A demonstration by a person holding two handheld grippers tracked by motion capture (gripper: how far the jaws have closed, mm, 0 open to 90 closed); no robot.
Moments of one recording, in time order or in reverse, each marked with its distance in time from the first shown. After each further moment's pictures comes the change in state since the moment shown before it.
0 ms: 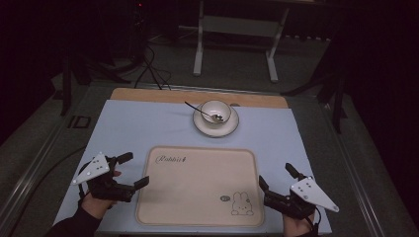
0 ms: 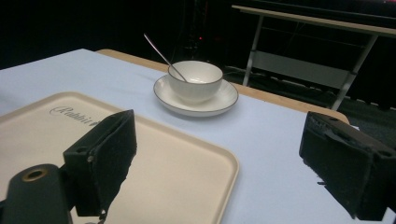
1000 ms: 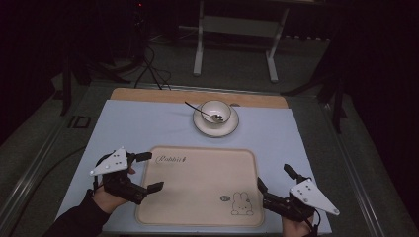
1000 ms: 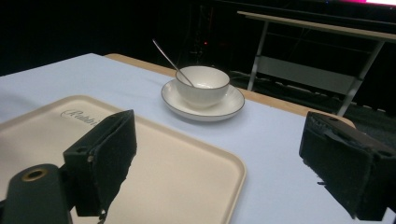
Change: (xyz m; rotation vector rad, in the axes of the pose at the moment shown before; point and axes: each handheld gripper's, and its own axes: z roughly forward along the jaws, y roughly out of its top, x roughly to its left) left arm -0.023 0.038 0.030 0.099 -0.204 0.103; right arm 0.006 0.002 -0.004 -0.022 0.021 -0.004
